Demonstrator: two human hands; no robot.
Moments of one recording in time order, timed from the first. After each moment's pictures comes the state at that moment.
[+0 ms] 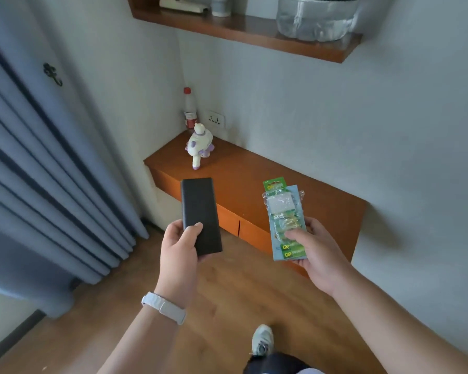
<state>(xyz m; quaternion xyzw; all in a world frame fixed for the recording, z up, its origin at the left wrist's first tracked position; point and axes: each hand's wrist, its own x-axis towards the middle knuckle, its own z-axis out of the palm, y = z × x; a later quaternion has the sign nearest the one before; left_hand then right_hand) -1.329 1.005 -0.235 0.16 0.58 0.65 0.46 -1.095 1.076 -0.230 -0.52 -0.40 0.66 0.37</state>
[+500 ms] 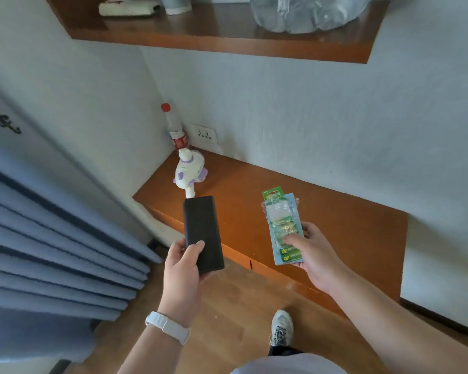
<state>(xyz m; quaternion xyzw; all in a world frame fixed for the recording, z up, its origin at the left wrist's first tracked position) -1.355 1.176 -0.259 0.15 0.64 0.58 0.47 -1.123 1.254 -0.288 -0.55 -0.34 0.68 0.34</state>
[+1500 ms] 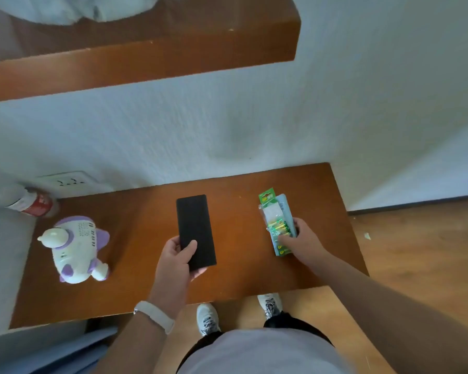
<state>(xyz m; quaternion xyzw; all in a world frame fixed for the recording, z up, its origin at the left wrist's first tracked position) -1.330 1.382 -0.329 0.30 0.62 0.29 0.66 -1.053 1.307 -0.424 -0.77 -0.26 0.48 0.32</state>
